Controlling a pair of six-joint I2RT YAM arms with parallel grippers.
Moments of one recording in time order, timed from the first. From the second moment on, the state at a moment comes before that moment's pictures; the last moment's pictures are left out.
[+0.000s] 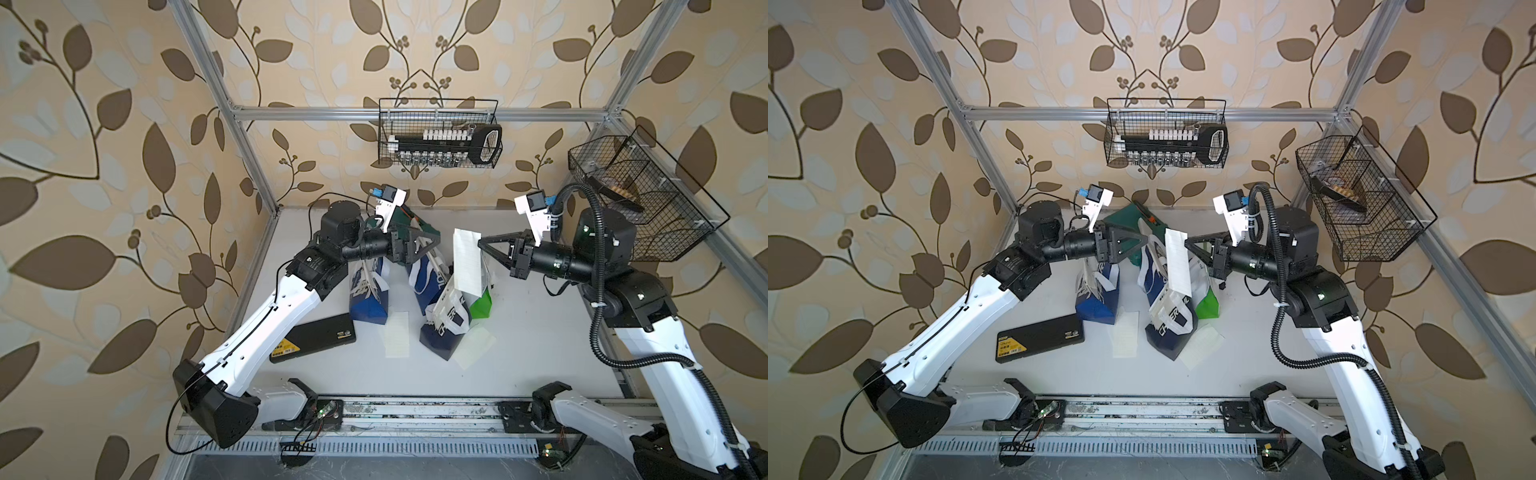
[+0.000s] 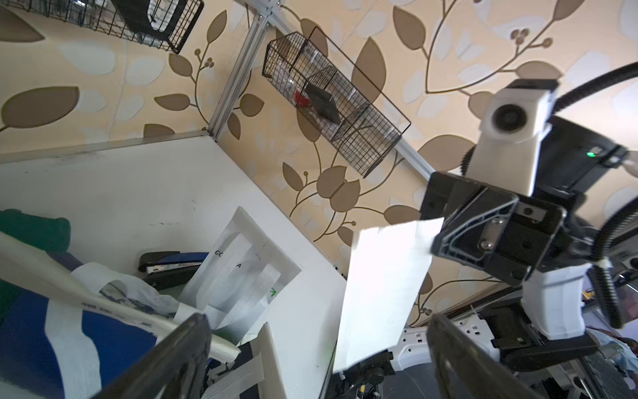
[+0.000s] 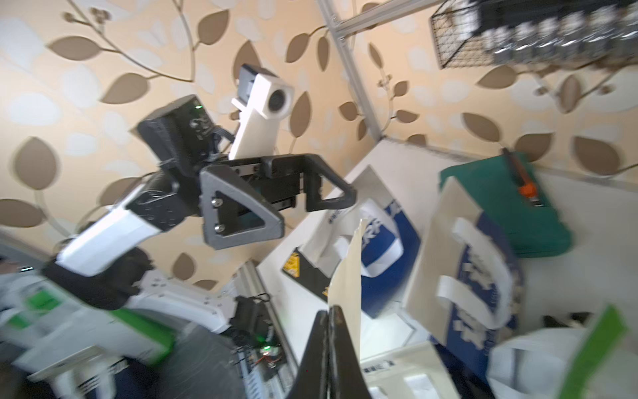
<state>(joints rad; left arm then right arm) -0.52 1.26 1.34 -0.19 0.71 -0.56 0.33 1.05 1.44 -0.63 -0.74 0.39</state>
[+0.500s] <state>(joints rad) -0.48 1.26 1.25 -0.05 0.91 -0.62 0.34 1.11 1.34 -0.37 -1.00 0.59</state>
